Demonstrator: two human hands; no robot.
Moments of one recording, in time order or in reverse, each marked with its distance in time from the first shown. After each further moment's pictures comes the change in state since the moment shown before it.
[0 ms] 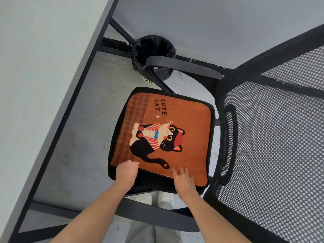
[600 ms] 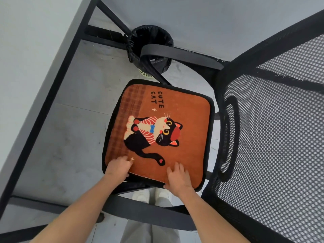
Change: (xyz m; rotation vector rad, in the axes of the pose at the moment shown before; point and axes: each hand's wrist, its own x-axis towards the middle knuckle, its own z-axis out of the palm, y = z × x) left_hand 0.018 -0.025 0.024 0.039 -0.127 0.216; right_hand 0.008 -0.005 0.007 -0.020 0.065 -0.092
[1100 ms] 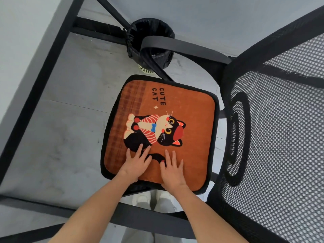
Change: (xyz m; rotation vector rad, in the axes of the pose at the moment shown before) left_hand 0.030 0.034 0.000 0.247 -0.050 0.176; right_hand 0.032 -0.017 0.012 -0.070 0.072 -0.108
